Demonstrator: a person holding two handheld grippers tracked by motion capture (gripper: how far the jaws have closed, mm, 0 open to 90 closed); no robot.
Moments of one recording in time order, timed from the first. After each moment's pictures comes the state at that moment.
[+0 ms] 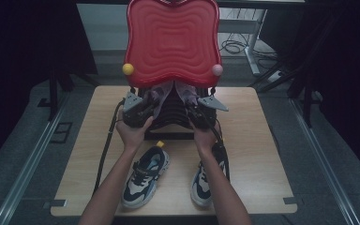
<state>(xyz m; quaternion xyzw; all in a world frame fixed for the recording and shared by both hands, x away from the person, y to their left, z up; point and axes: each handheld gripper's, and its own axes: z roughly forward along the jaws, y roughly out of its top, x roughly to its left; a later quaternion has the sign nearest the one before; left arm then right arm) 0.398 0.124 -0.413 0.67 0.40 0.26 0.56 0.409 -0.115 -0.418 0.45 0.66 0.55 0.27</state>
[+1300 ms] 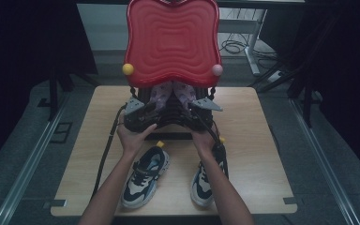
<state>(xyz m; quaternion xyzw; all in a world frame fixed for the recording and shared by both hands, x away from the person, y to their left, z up) 0.391 0.126 -0.426 0.70 0.40 0.21 0.56 0.404 -0.107 -0.422 0.44 0.69 0.51 0.26</state>
